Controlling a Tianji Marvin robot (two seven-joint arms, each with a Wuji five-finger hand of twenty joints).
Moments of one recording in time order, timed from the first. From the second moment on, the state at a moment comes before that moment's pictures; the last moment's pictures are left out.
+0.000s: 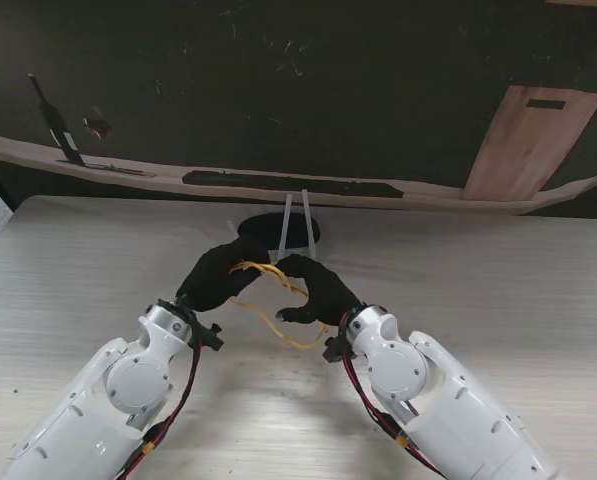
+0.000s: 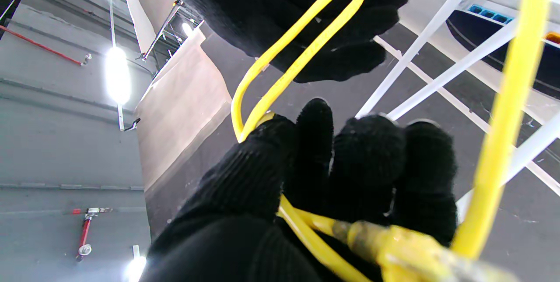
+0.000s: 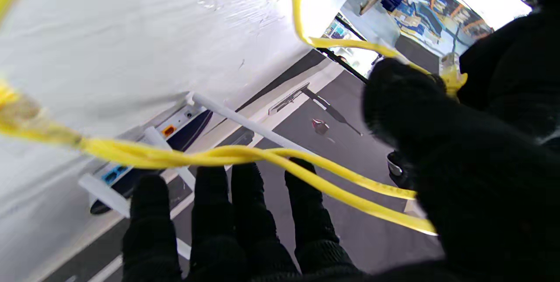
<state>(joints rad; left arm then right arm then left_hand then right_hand) 1.53 -1.15 -1.15 -1.58 0.45 -0.40 0.20 -1.37 -1.16 0.90 -1.49 -0.29 -0.11 -0.09 1.21 -0.31 0.33 -0.09 0.43 0.06 1.19 0.47 0.88 0.22 0.79 0.73 1.09 0.30 1.29 0.66 0.64 0.40 1.46 0.62 0.45 -0.91 1.17 -0.19 0.23 0.17 0.86 0.30 0.32 0.29 0.74 0.37 0.40 0.21 0.40 0.28 0.21 0.30 0.39 0.44</state>
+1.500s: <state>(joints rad) 1.57 -1.17 -1.21 -1.54 0.35 -0.32 0.19 -1.48 -1.20 1.05 -1.64 -0.18 -0.16 -0.20 0.53 -0.39 0.50 -0.08 0.28 0.22 0.28 0.20 0.31 0.27 0.35 0.29 0.27 0.33 0.34 0.38 -0.04 0.34 0.72 0.37 0.76 -0.57 1.06 -0.23 0.76 0.15 1.14 0.09 1.21 0.26 1.22 0.65 1.31 0.25 1.70 0.69 1.14 0.44 1.85 0.61</state>
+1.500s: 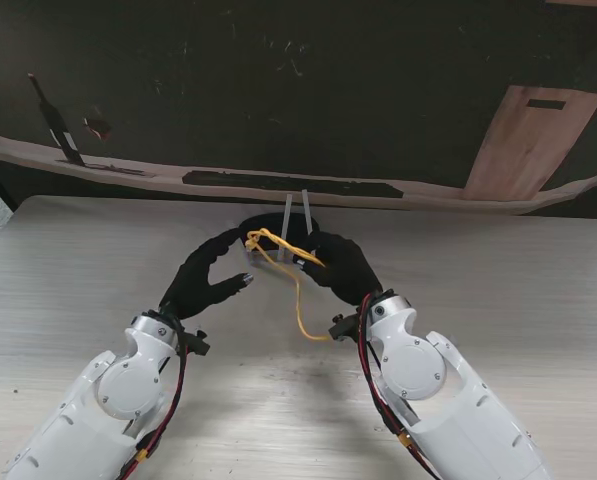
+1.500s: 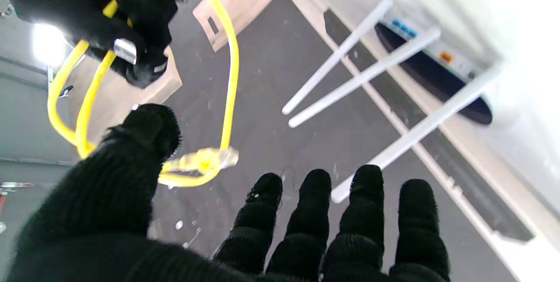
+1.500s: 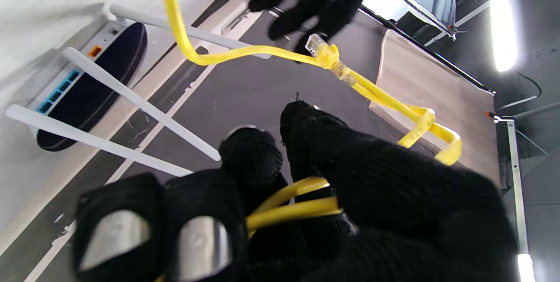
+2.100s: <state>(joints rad) 1.51 -1.17 -1.09 -1.48 0.04 -0.32 0.11 -1.47 -1.20 0.97 -1.68 -0.05 -0.20 -0.10 0.58 -0.31 0.48 -0.04 0.31 0.25 0.29 0.21 0.37 0.29 0.38 0.29 0.31 0.33 0.39 0.34 -0.02 0.30 0.75 0.38 0.75 -0.57 1.08 -0.24 0.77 0.15 1.14 0.09 1.21 0.26 1.22 0.65 1.31 0.25 1.70 0.70 1.14 0.44 1.85 0.61</state>
